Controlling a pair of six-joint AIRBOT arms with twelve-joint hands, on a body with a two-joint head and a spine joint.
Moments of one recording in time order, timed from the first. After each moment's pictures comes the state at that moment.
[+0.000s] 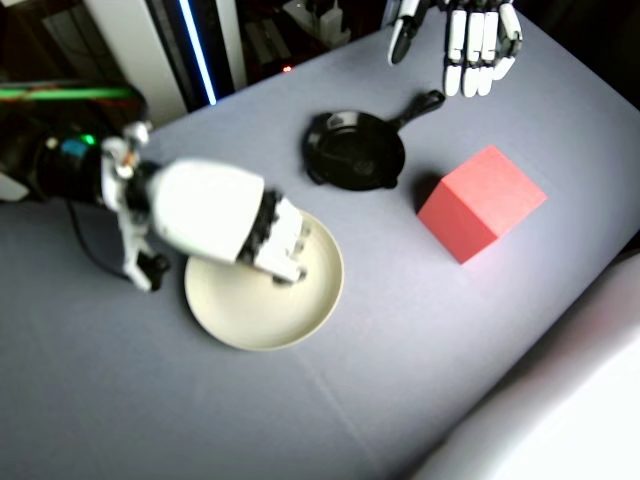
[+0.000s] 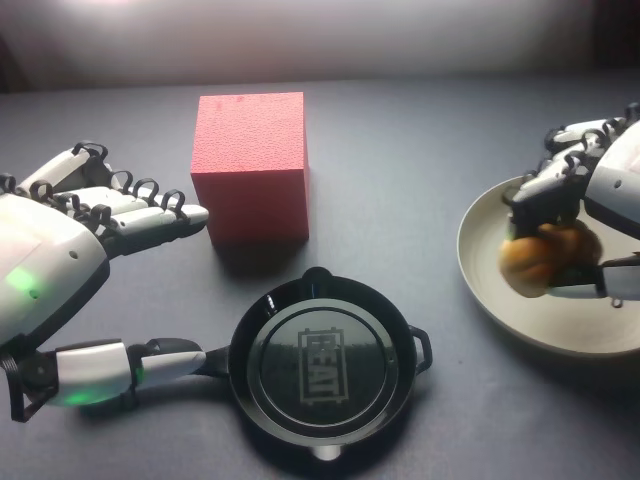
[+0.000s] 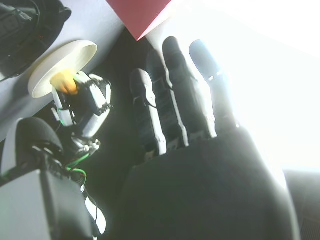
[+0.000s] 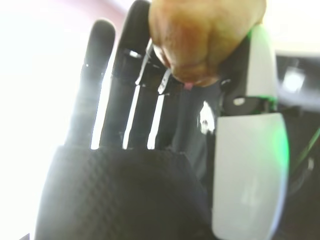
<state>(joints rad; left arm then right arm) 1.00 -0.82 0.82 -0.22 -1.23 1.11 -0.79 -1.01 1.17 -0.13 0.99 -0.81</state>
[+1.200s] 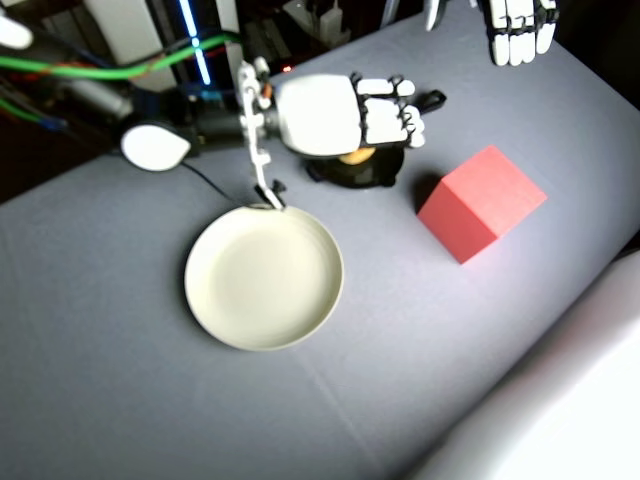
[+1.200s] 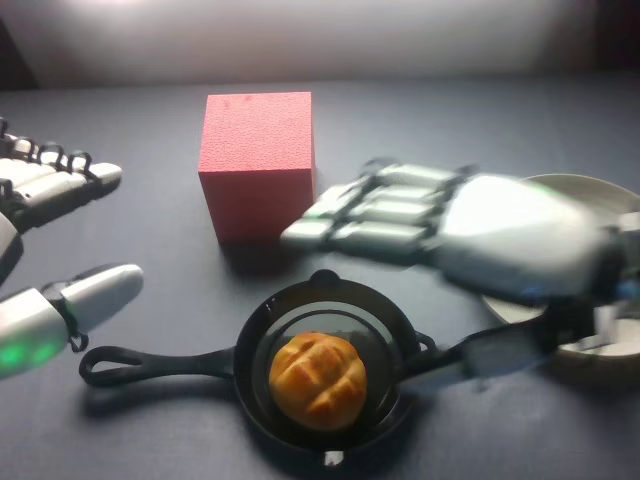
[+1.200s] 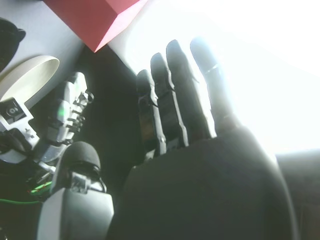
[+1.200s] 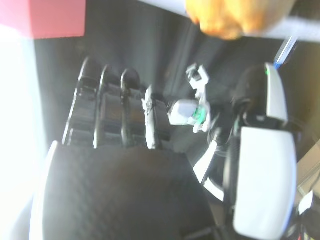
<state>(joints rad) 1.12 -0.77 0.79 -0.38 -1.43 1.13 -0.70 -1.15 1.18 -0.30 0.96 -0.65</state>
